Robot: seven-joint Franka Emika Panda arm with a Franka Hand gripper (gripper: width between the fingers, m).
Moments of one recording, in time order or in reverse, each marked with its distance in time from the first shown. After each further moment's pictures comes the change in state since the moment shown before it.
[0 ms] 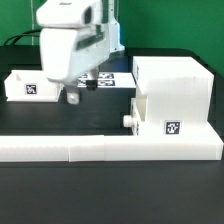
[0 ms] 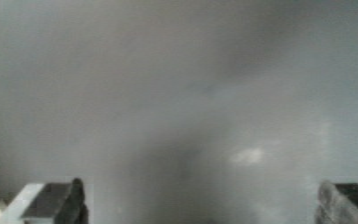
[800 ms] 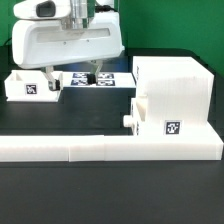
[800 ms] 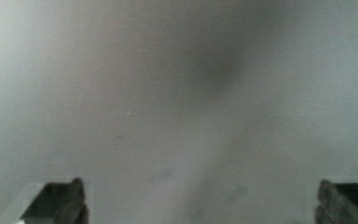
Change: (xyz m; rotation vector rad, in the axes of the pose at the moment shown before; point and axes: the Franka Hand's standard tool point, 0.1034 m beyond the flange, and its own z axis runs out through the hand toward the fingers) arm -0.025 -0.021 -0.002 -0.003 0.023 0.596
